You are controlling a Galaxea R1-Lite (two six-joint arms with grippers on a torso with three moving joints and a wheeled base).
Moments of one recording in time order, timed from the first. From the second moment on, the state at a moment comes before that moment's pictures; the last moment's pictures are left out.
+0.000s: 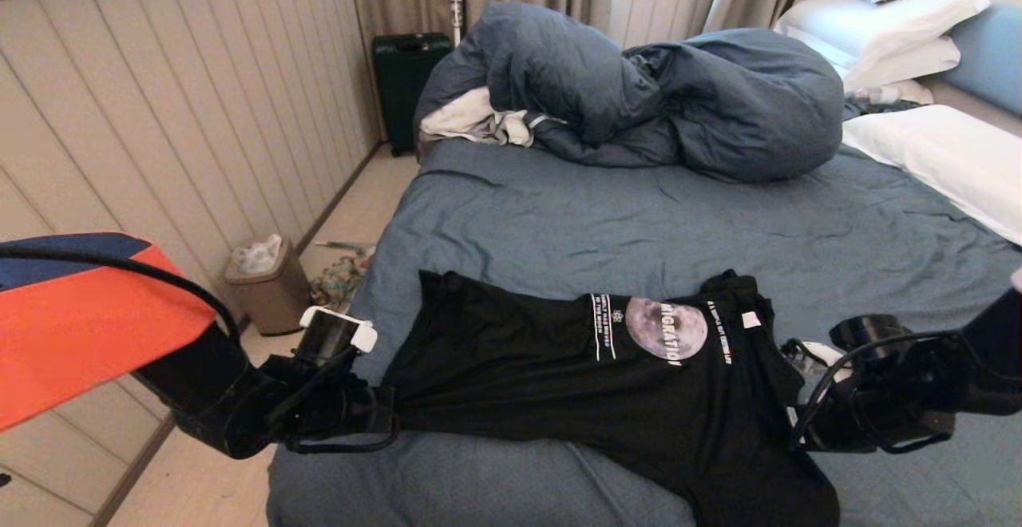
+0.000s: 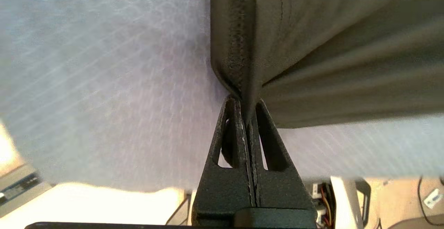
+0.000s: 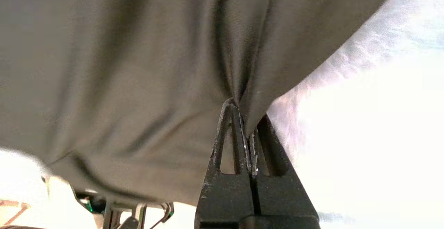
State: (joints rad) left arm -0.44 2.08 -0.74 -0.46 0.01 -0.32; right arm -0.22 2.05 -0.77 -0.13 0.22 -0.14
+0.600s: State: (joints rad) left arm -0.45 1.74 -0.53 -0.25 0.00 -0.23; right arm -0.41 1.82 -0.60 0.03 0.22 -0.34
